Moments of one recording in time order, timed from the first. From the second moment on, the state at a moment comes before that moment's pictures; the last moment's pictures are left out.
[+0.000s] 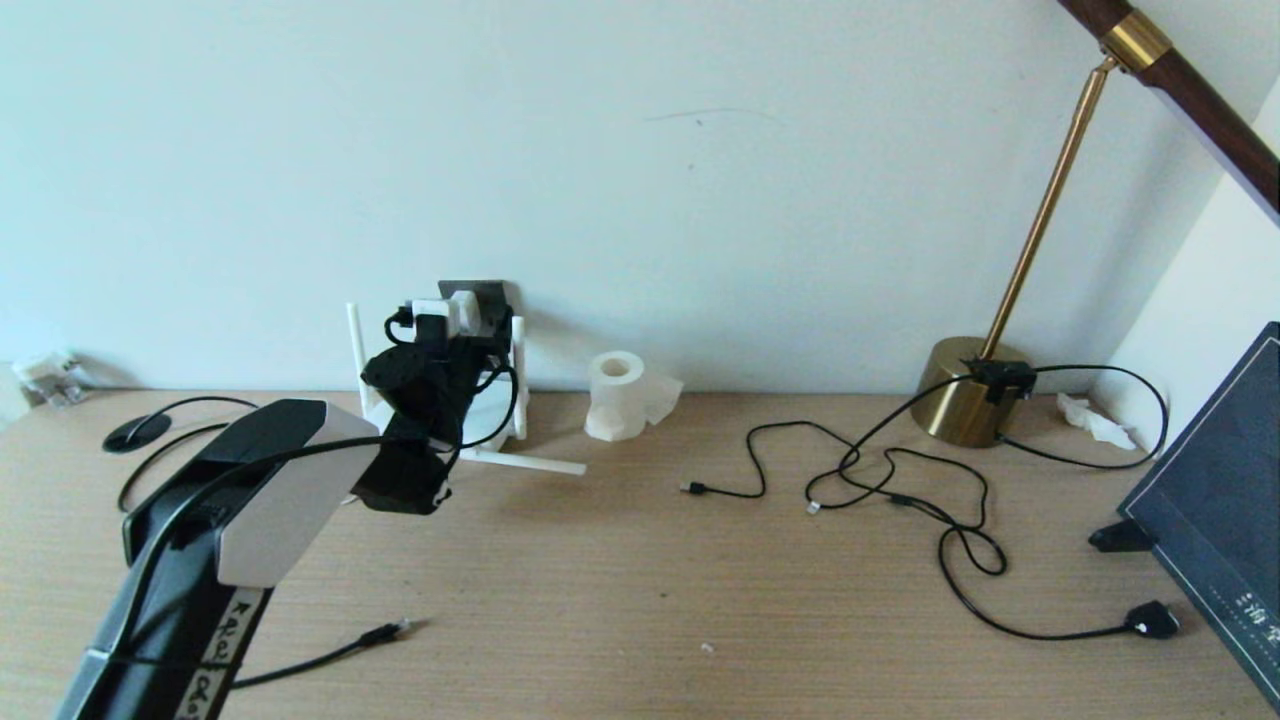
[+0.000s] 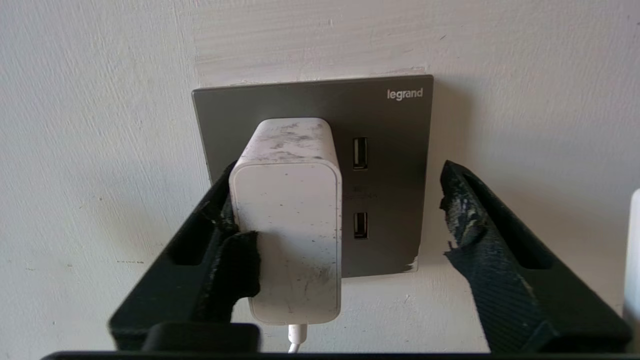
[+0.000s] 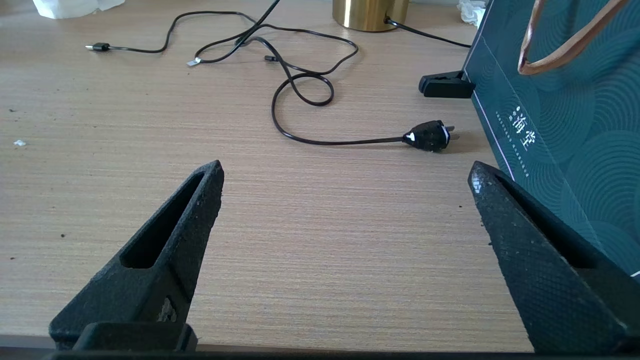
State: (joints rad) left arm -0.12 2.69 -1.74 -1.37 0.06 0.12; right arm 0.00 0.00 -0.04 0.10 0.00 -0.01
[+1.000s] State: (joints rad) left arm -0.12 2.64 -1.65 -1.41 0.06 0.12; right arm 0.00 0.00 -0.04 0.10 0.00 -0.01
